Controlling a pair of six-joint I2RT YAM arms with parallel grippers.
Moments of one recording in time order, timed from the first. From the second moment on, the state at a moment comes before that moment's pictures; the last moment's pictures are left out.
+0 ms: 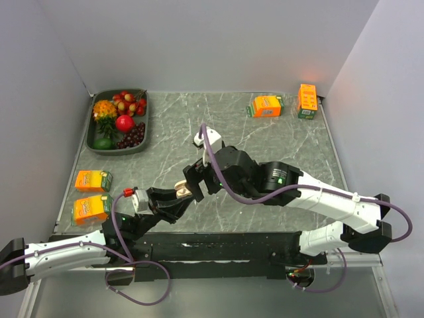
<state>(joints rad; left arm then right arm) -1.19 0.51 0.08 0.92 -0.18 -0.18 1.26 1.31 1.52 -0.75 0.34 0.34</state>
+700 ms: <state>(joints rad) -1.19 0.55 0.10 0.91 -0.18 -0.18 1.17 1.38 1.64 -0.76 0.29 0.33</state>
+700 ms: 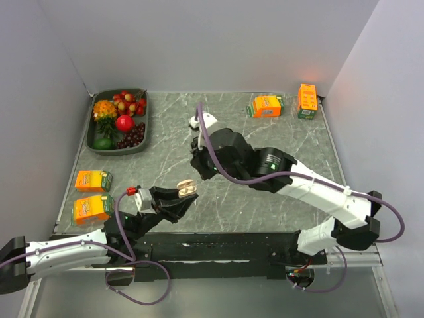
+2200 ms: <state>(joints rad) -1.17 0.63 0.14 0.82 -0.22 -0.24 1.08 1.23 1.45 -0.77 0.18 0.44</state>
